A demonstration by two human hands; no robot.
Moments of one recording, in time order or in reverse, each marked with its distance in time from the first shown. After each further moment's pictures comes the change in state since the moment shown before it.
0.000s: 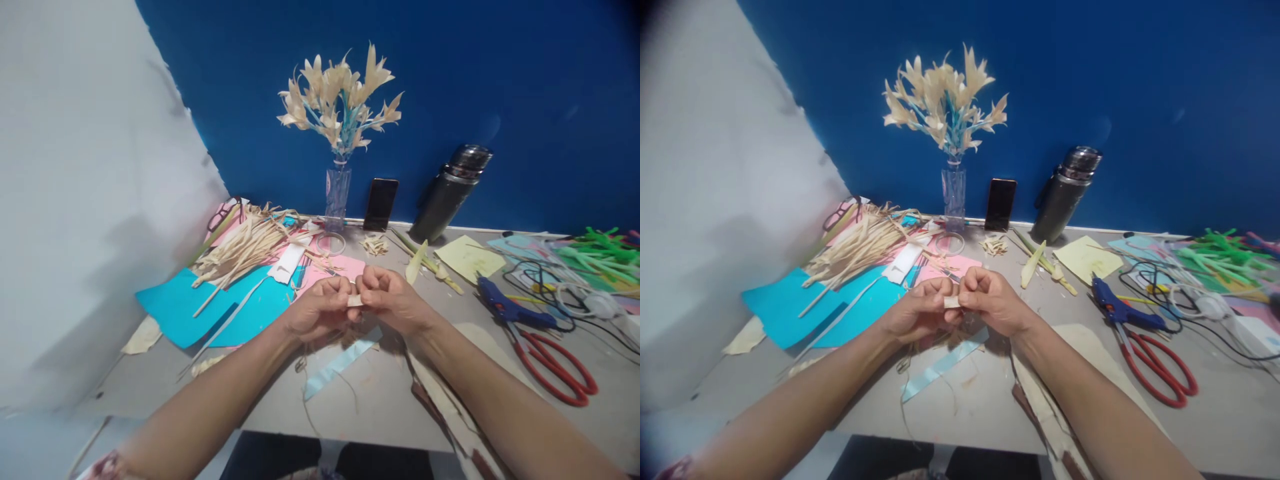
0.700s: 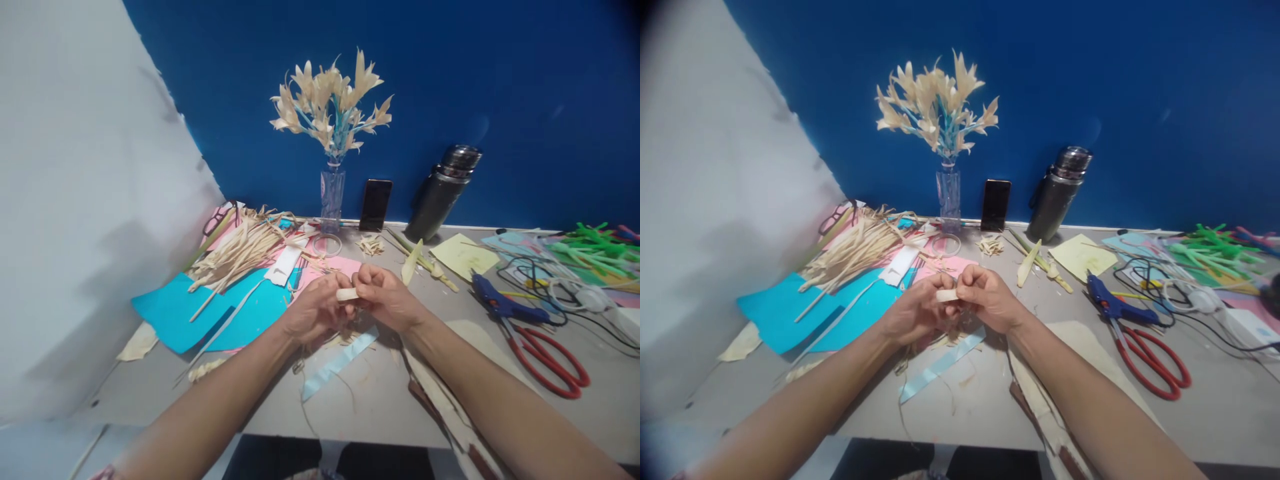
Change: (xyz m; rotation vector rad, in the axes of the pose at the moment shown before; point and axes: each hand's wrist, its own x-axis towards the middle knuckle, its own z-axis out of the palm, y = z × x) left_hand 0.002 0.002 0.005 0.047 0.113 0.007; right_hand 0.004 0.006 -0.003 0.040 0.038 -0.010
